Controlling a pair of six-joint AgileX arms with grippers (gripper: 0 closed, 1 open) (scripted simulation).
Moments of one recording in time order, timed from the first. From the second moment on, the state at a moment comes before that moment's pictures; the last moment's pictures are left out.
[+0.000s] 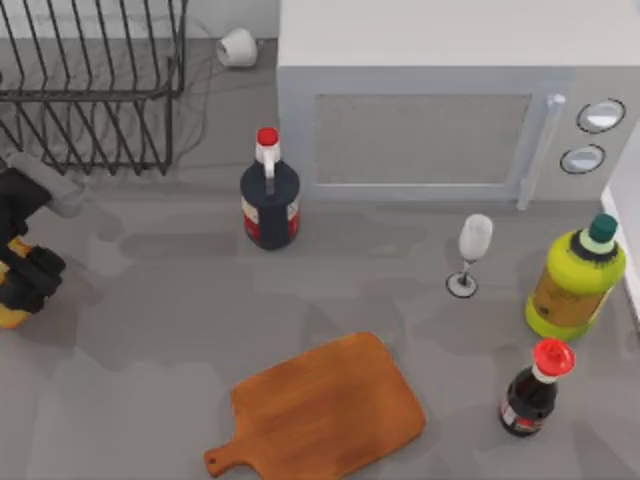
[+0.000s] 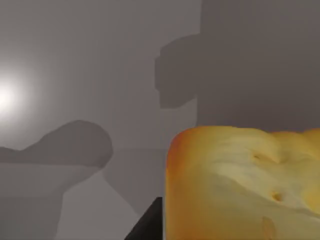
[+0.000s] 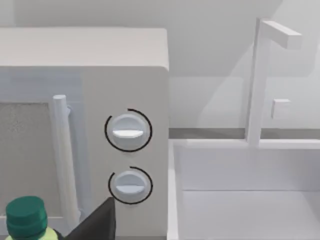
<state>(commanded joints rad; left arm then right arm) 0.06 1.94 1.24 -0.86 0.00 0.72 0.00 0.00 0.00 0.00 0.00 0.00</state>
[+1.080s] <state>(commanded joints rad) -0.09 1.86 1.44 -1.16 0.00 0.50 0.00 0.00 0.00 0.00 0.00 0.00</state>
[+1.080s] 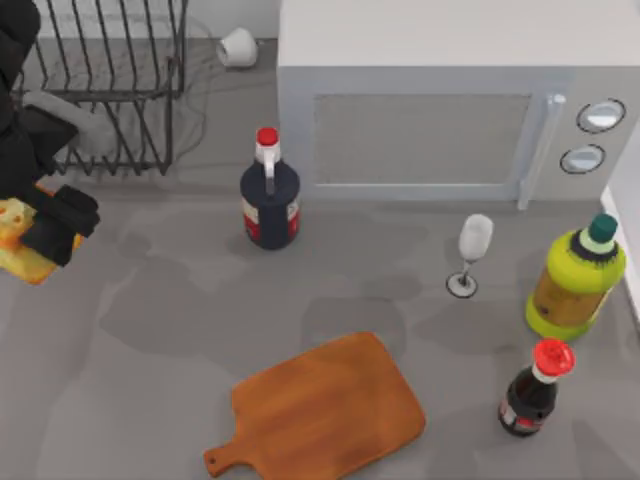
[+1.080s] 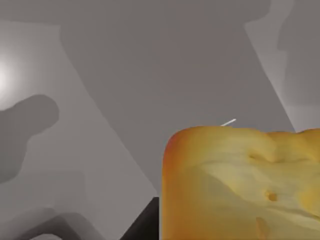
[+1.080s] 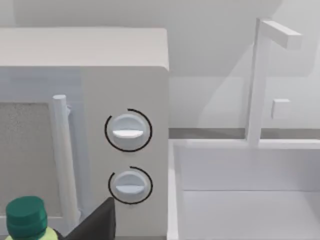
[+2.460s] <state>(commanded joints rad) -0.88 1.85 1.33 -1.06 0.00 -0.86 0.00 0.00 0.00 0.00 0.00 0.00</state>
